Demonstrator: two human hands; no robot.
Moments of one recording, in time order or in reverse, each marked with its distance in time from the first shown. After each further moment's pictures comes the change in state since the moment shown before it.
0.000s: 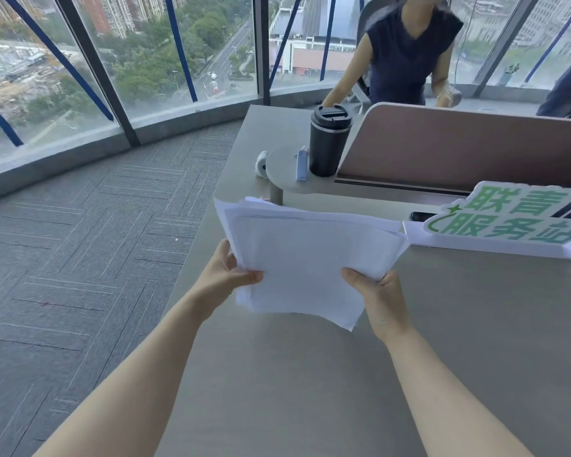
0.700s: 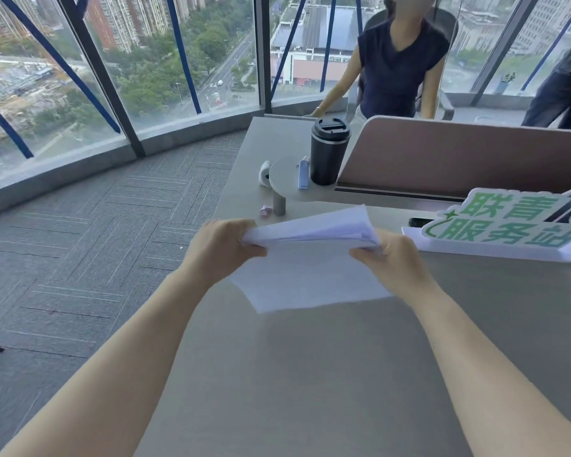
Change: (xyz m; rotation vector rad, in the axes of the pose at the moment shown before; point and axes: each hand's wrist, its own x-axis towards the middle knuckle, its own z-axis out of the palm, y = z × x) left_hand -0.022 0.096 0.015 1.063 0.256 0.369; right_hand 0.024 -0.061 -0.011 -0.917 -0.032 -0.278
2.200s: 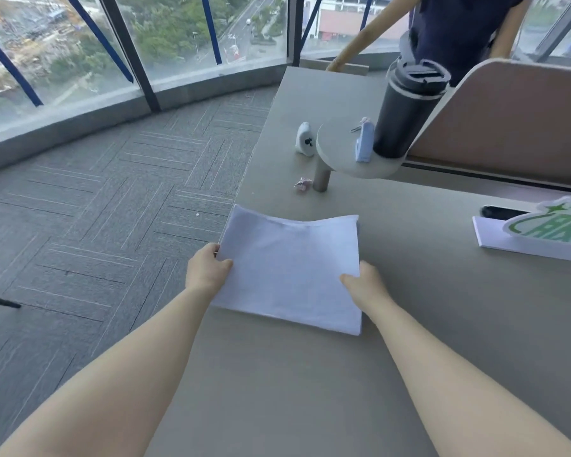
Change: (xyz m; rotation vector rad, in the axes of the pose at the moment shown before) left_hand 0.012 -0.196 0.115 -0.246 -0.070 -0.737; right_hand 0.058 0.061 0.207 0.214 -0.245 0.568
